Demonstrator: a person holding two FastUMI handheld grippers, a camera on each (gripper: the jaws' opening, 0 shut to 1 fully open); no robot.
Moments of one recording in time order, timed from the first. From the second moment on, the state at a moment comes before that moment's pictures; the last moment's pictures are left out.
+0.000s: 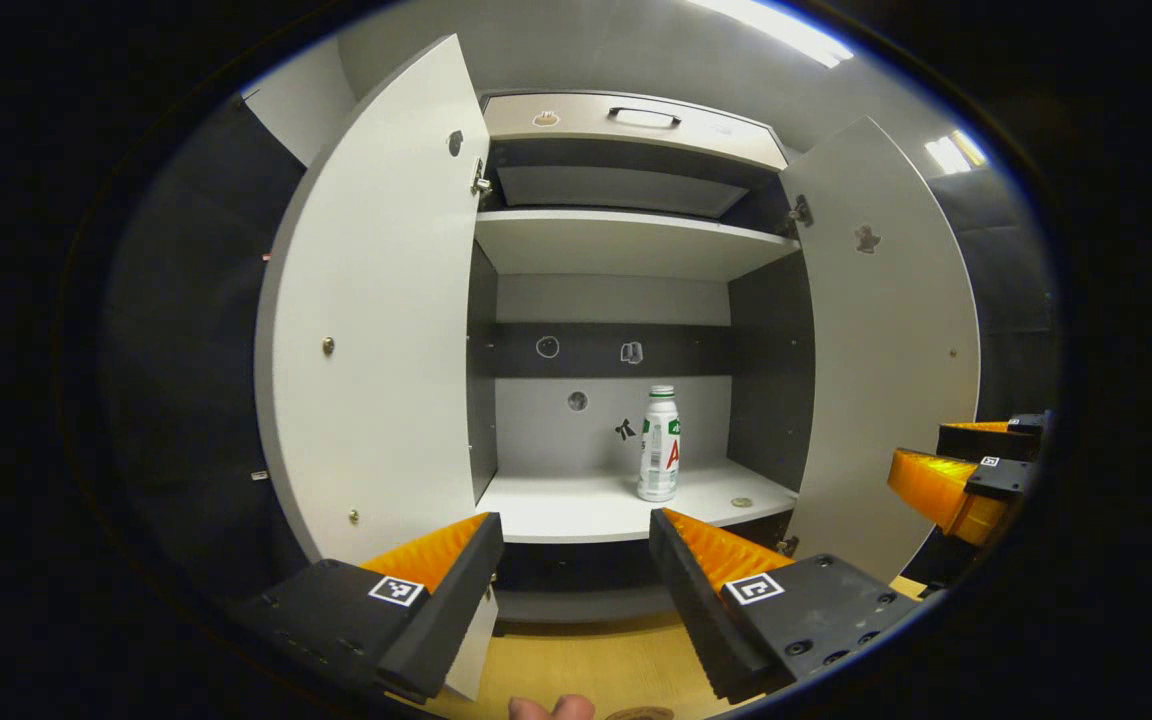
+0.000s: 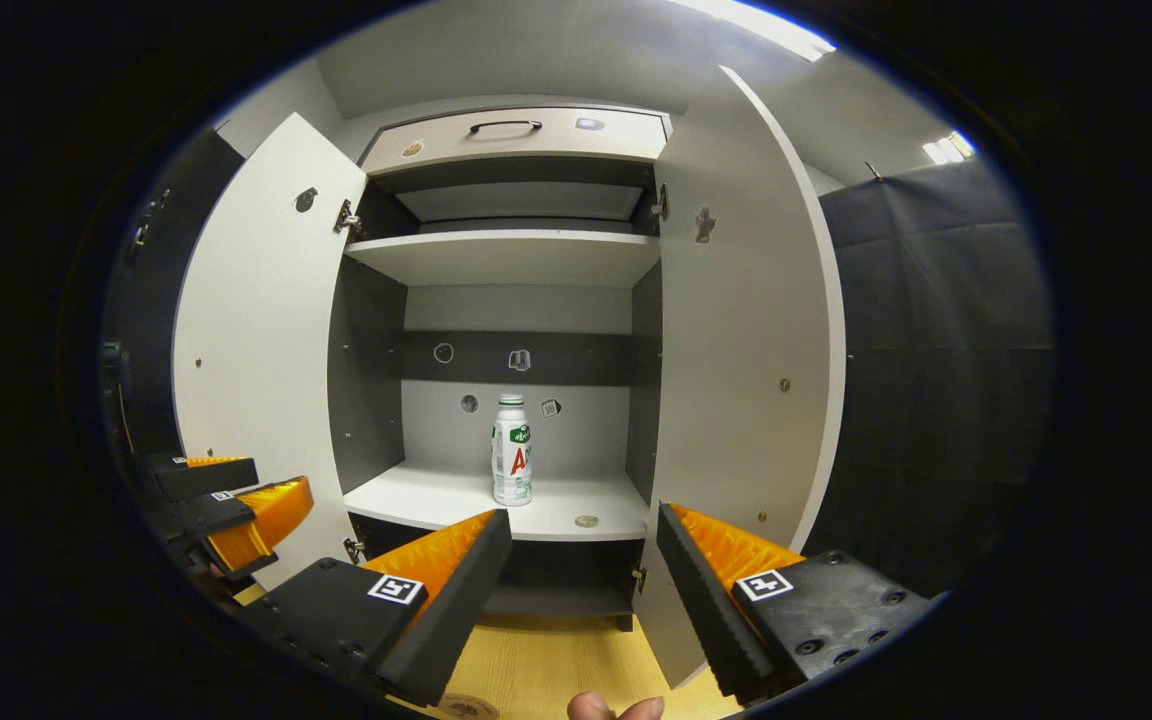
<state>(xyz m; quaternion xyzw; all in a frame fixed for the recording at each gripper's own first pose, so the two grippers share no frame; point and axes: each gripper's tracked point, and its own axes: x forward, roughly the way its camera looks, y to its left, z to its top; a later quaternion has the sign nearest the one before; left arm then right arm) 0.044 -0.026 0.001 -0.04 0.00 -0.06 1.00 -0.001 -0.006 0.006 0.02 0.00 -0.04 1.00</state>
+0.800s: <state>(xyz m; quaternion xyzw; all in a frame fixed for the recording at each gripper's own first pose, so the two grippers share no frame) 0.213 -0.151 0.030 -0.04 -0.02 -0.14 0.99 -0.047 -0.075 0.000 0.01 -0.01 -0.06 1.00</state>
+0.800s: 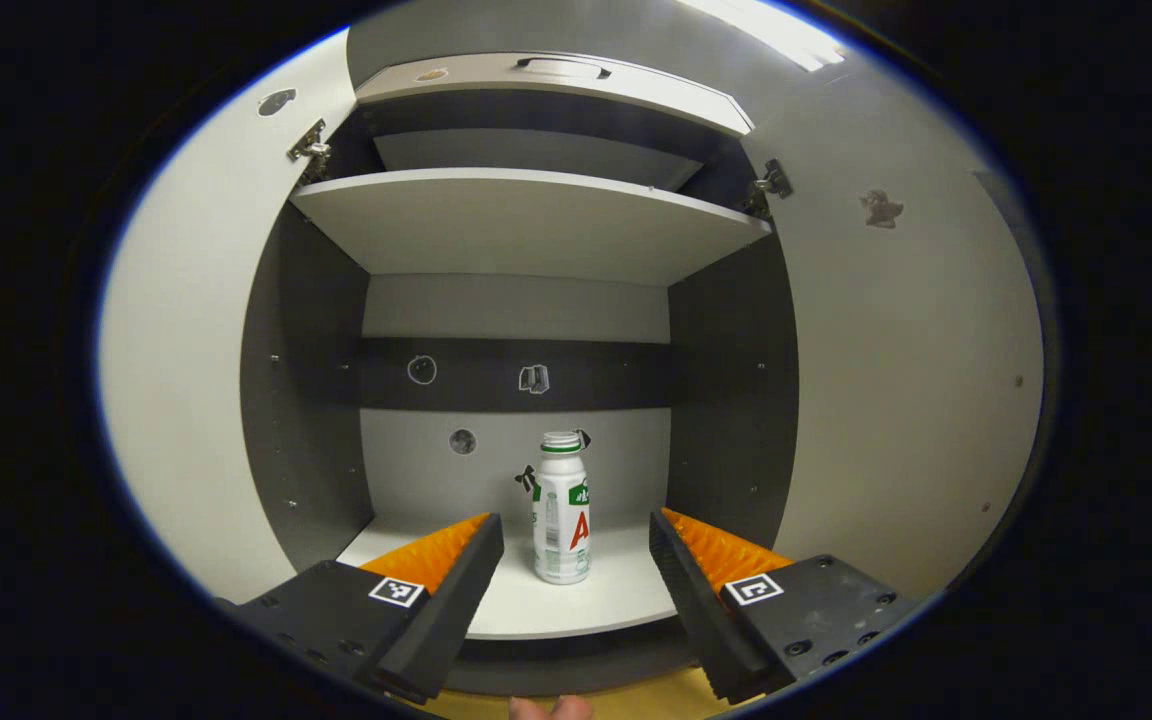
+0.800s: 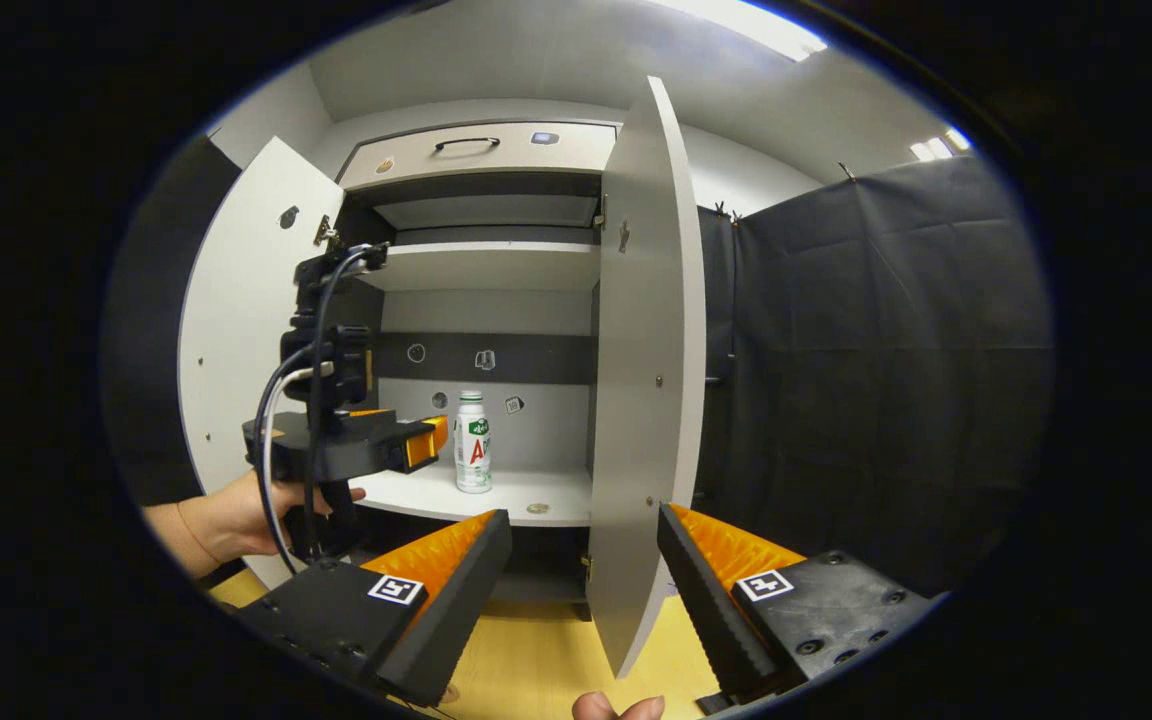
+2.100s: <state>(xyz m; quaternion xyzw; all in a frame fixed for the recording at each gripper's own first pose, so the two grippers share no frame) 0.351 -0.179 -0.006 -0.01 0.02 -0.09 1.00 -0.038 -0.122 -0.017 0.04 0.01 -0.05 1.00</state>
